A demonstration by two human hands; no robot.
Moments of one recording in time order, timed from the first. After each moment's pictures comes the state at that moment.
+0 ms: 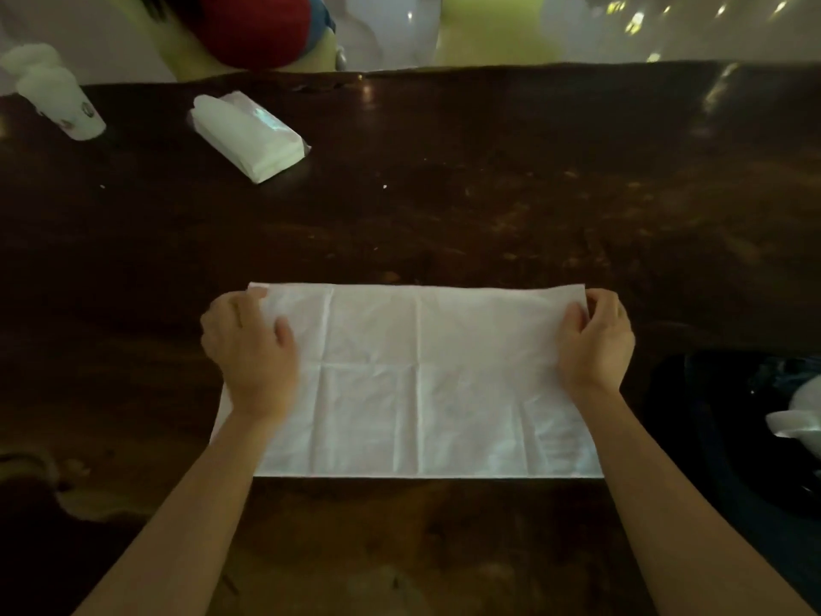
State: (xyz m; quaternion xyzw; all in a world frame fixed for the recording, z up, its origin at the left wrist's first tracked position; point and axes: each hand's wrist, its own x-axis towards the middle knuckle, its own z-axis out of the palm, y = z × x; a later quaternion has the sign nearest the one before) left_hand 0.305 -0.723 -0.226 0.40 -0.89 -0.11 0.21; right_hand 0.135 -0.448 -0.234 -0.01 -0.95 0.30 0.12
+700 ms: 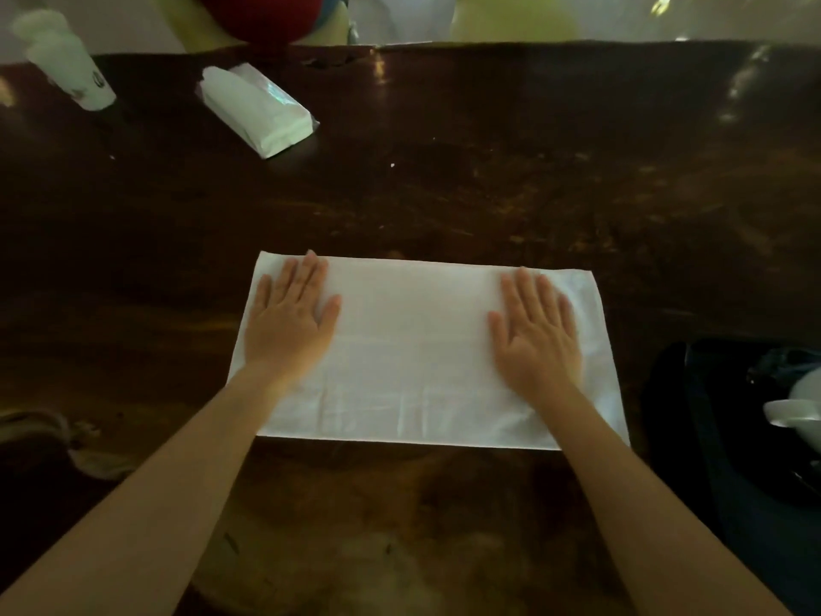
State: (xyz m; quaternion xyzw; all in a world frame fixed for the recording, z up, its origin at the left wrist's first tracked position) left_hand 0.292 -0.729 -0.245 0.24 -0.97 -0.06 -0.03; right_hand 0.170 -0.468 -0.243 0.23 -0.97 0.06 -0.07
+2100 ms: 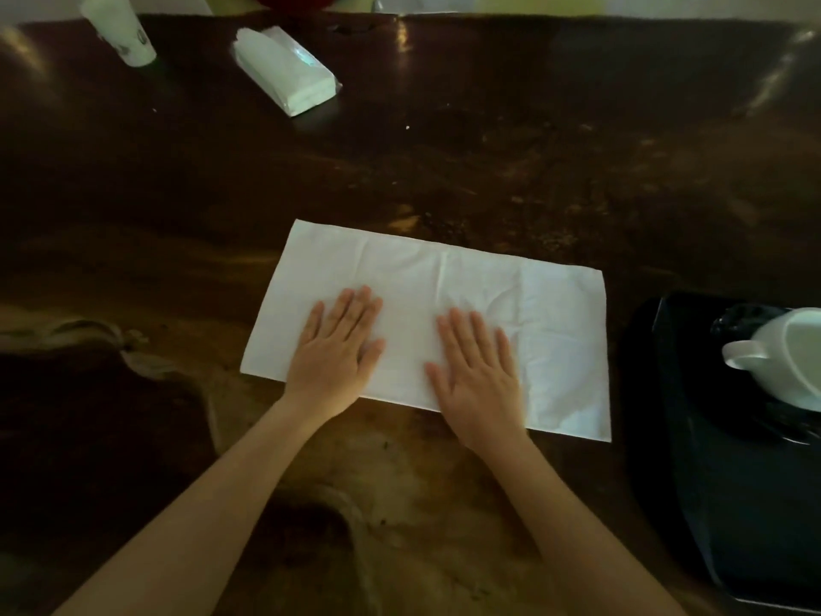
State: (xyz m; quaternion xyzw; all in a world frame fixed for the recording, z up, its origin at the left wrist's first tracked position) left_hand 0.380 -0.636 -0.242 0.14 -0.99 -0.06 -0.03; right_hand 0.298 -0.449 -0.234 0.35 -0.93 0.08 -0.11
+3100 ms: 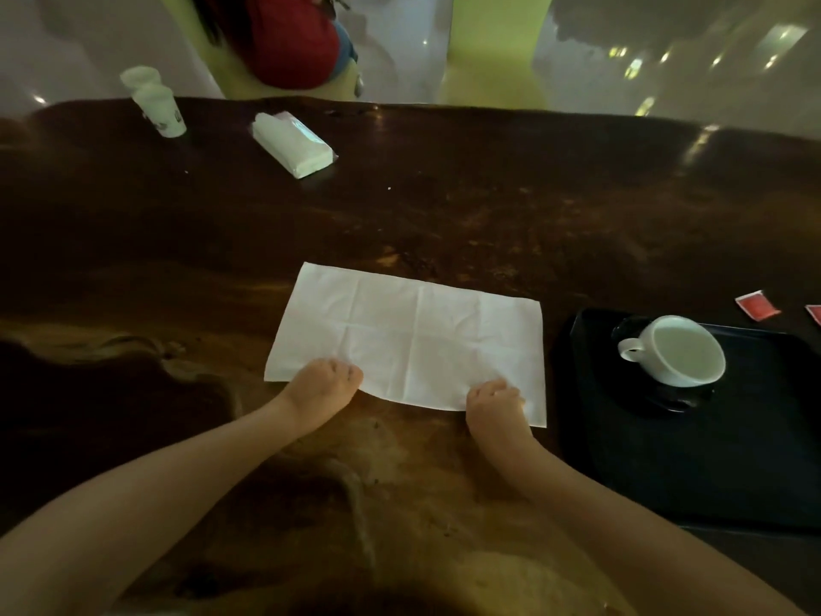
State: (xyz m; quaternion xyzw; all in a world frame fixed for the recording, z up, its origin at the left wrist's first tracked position) left_hand 0.422 -0.629 -0.178 -0.09 -0.98 0.15 -0.03; right_hand 0.325 -0.390 -0.179 0.36 -0.86 -0.35 -0.12
